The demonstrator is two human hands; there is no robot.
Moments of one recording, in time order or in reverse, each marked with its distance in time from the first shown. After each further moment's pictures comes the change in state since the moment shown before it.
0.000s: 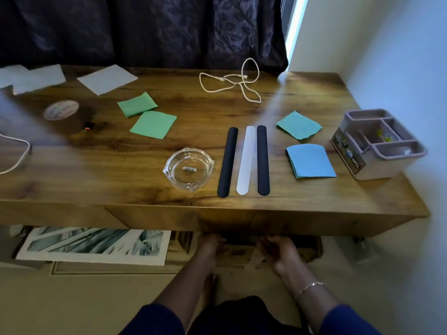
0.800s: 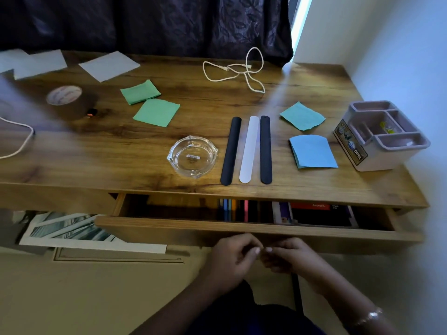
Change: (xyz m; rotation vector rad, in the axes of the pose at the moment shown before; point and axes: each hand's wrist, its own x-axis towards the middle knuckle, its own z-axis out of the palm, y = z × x) left_hand -0.108 -0.018 -0.010 0.907 -0.281 1.011; right_hand -0.085 -0.021 -0.032 -0.982 -0.430 -0.198
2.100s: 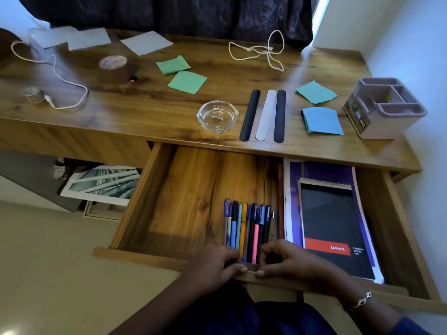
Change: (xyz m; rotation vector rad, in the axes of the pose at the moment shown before) left_hand -0.135 0.009 0.005 0.190 -0.251 -0.221; right_hand -0.072 0.047 0.052 -0.653 -0.426 -0.198
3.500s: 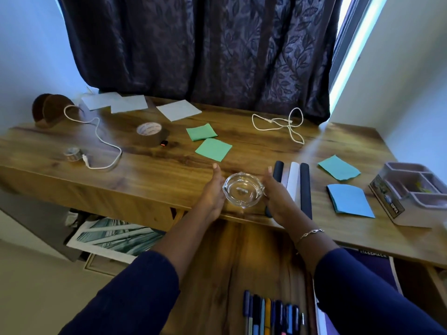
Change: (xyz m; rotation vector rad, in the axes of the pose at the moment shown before) left_hand 0.145 0.000 -0.210 -1.269 0.510 -0.157; right_hand 0.156 -0.146 -0.145 0.663 0.665 -0.227
